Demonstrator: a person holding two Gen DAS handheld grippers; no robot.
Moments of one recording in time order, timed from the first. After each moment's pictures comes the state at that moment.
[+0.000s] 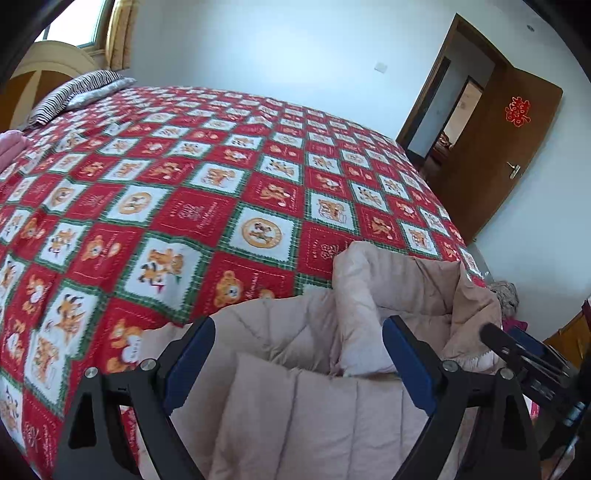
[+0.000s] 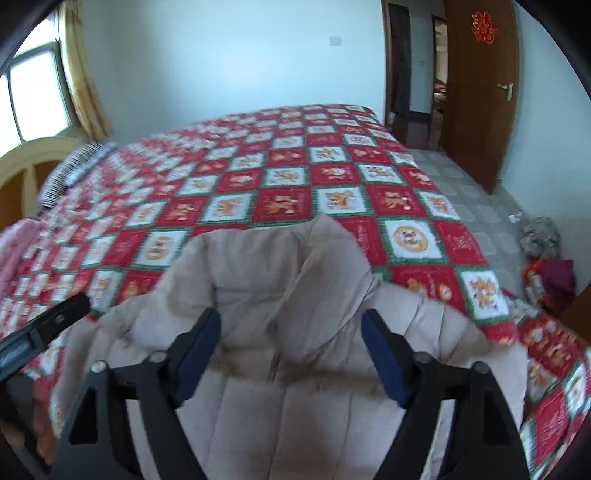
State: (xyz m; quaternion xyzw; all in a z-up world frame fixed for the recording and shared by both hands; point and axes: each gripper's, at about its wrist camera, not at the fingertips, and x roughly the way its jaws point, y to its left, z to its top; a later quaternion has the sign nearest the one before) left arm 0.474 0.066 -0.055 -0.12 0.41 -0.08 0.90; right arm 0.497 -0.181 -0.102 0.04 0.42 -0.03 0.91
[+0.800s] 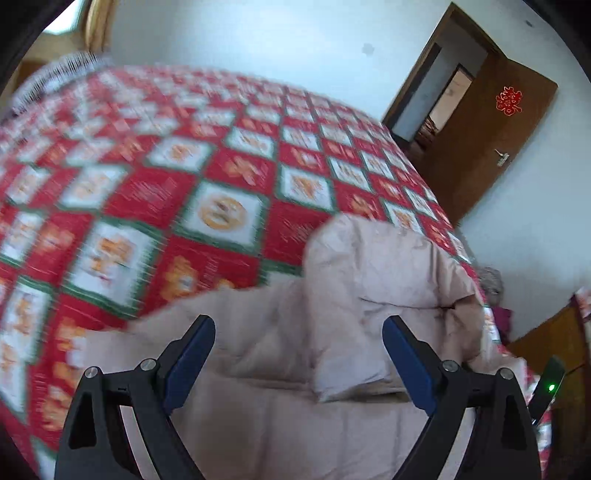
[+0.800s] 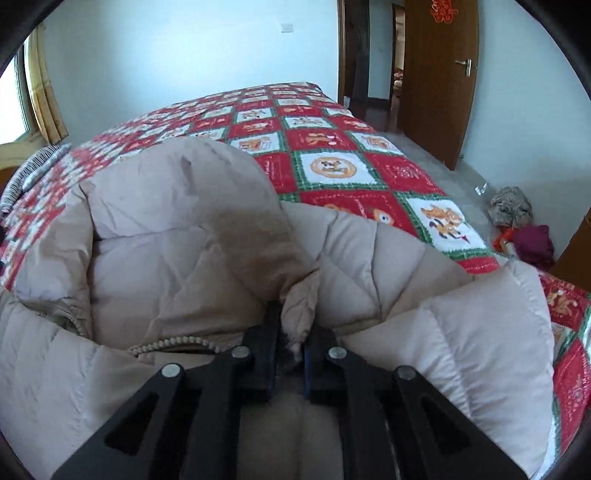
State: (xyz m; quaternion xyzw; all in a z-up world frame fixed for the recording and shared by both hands) left arm 0.507 0.040 -0.086 -0.15 0.45 -0.13 0.87; right arm 0.459 -0.257 -0.183 0.09 0.40 -0.08 0.91
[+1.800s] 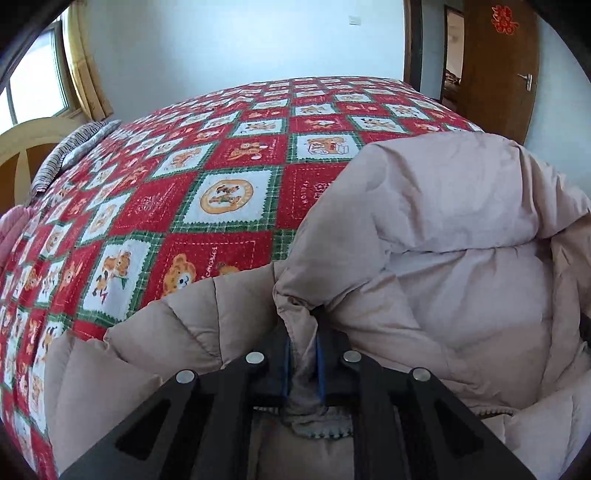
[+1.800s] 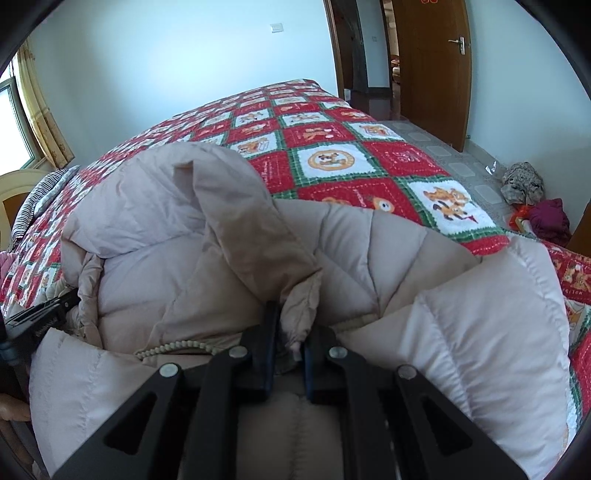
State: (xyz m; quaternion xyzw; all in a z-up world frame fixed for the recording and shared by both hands) left arm 0.499 -0.009 -0.144 0.05 0.42 -0.03 0.90; right arm 0.457 -0.266 -0.188 0.13 0.40 -0.07 0.91
